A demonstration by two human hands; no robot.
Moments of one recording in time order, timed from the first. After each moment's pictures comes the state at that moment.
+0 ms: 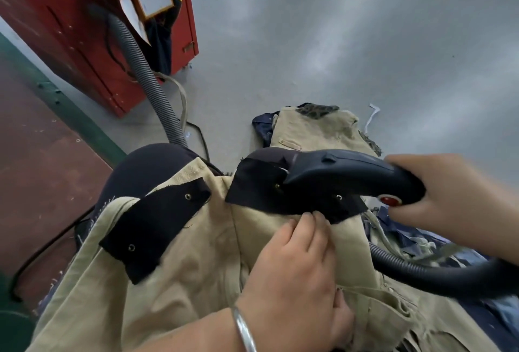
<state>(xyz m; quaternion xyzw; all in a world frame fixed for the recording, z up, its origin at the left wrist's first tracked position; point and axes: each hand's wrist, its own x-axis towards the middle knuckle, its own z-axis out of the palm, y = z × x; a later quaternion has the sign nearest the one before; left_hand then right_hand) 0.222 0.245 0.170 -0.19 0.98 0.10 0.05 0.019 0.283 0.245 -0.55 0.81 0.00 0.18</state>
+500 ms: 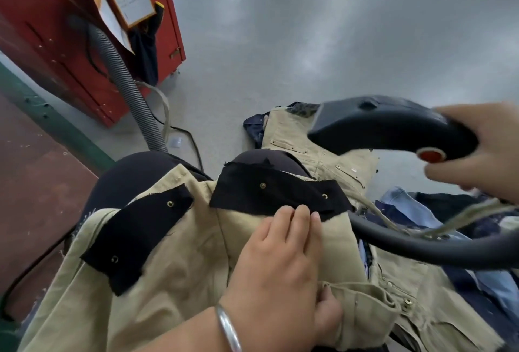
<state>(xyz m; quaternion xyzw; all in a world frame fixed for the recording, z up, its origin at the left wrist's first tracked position) 0.223 0.242 0.170 -0.22 0.97 0.09 0.03 -0.017 0.296 0.284 -0.51 0.84 -0.11 0.16</state>
